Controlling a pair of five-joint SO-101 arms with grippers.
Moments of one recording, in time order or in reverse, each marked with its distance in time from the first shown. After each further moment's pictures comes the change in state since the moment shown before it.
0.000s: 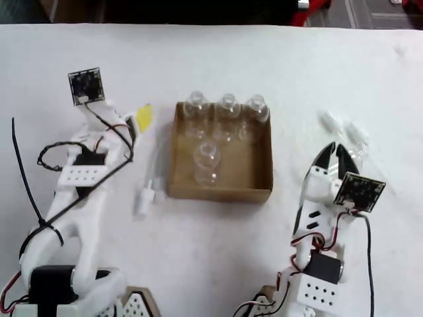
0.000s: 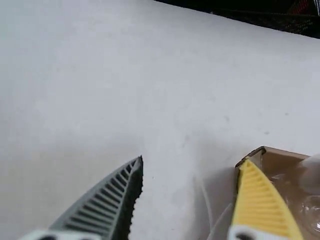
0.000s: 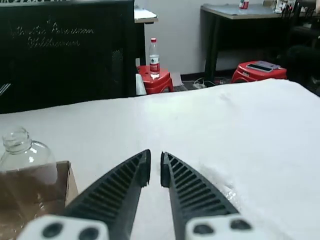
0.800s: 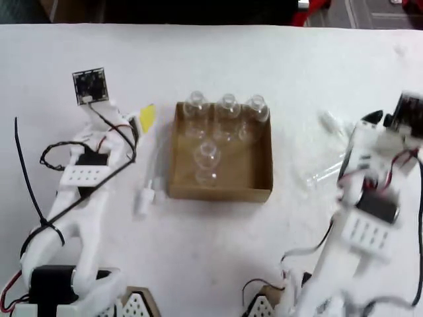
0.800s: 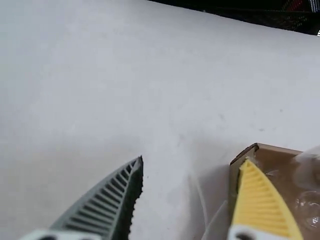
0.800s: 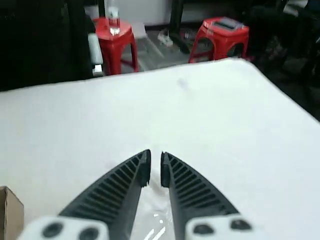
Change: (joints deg) left arm 1.0 0.0 0.0 0.0 -0.4; right arm 9.2 50.7 -48.3 14.8 6.5
